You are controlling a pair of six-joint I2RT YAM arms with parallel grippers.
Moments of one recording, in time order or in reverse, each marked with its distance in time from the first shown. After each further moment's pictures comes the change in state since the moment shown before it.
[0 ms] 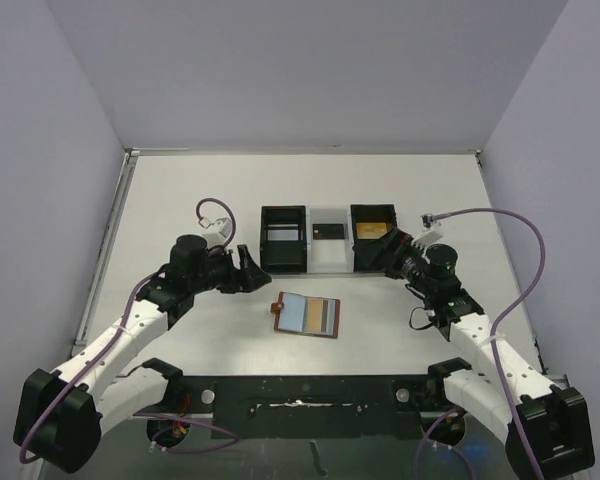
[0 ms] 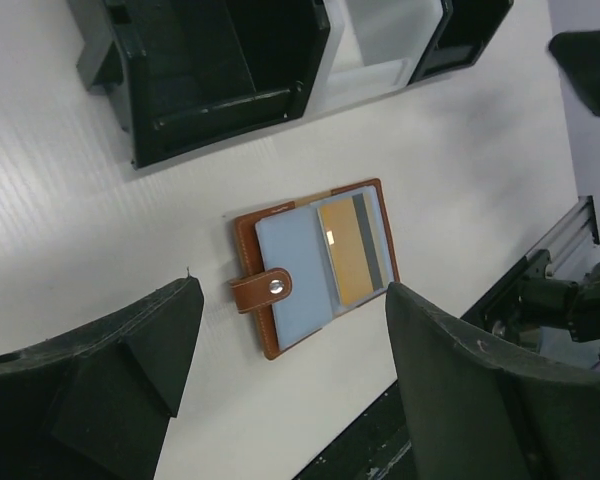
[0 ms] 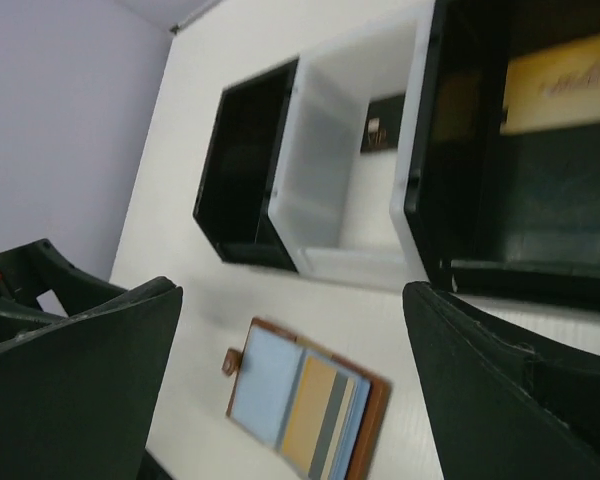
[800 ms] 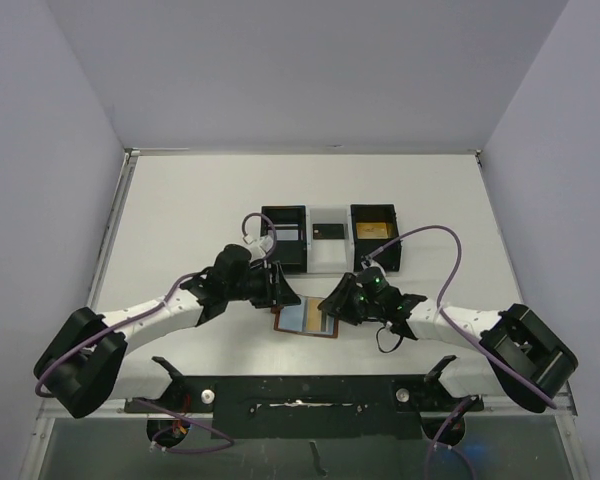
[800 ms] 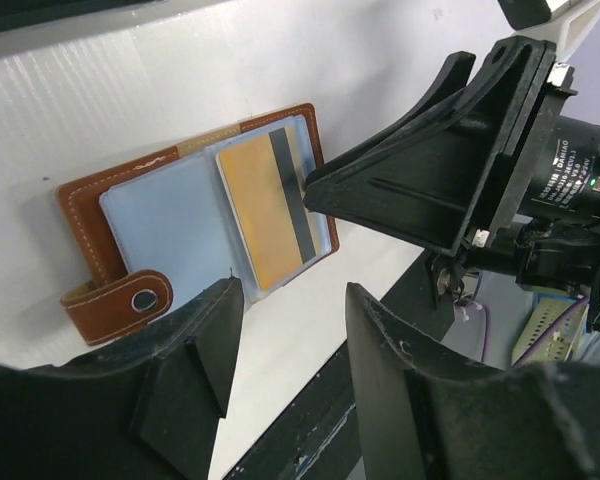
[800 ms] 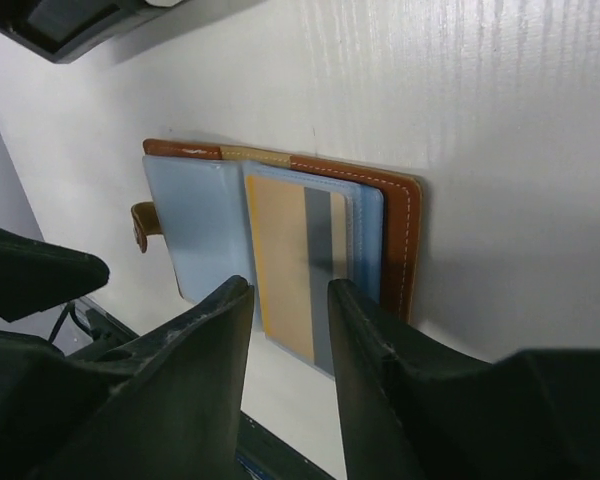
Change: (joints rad) left arm -0.249 0.284 -0.027 0.253 0.045 -0.236; right arm 0.446 0.389 -0.063 -0.072 0.138 0.426
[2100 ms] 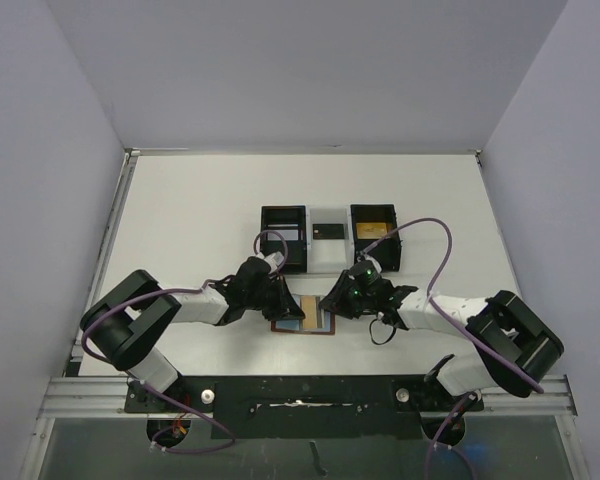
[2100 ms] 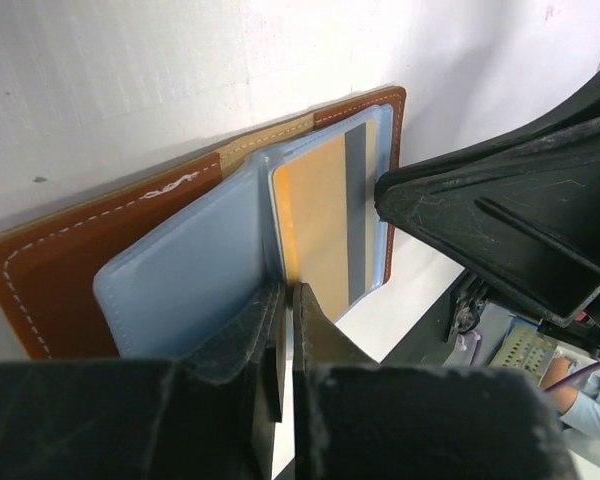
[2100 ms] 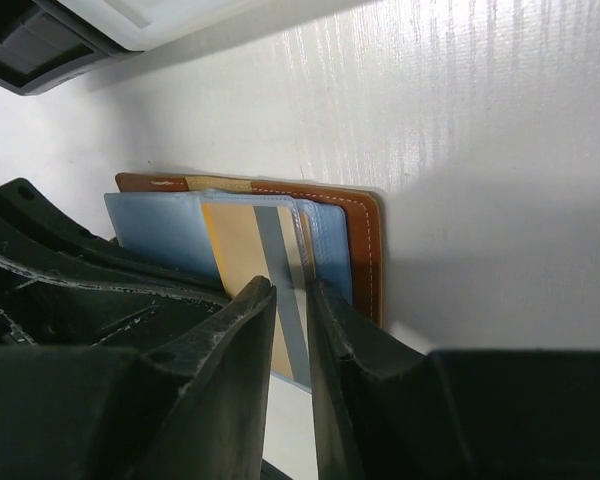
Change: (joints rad) left arm -0.075 0.331 -0.026 0.237 -0.039 -0.203; right arm -0.002 0.119 0.078 -0.034 0.020 -0.016
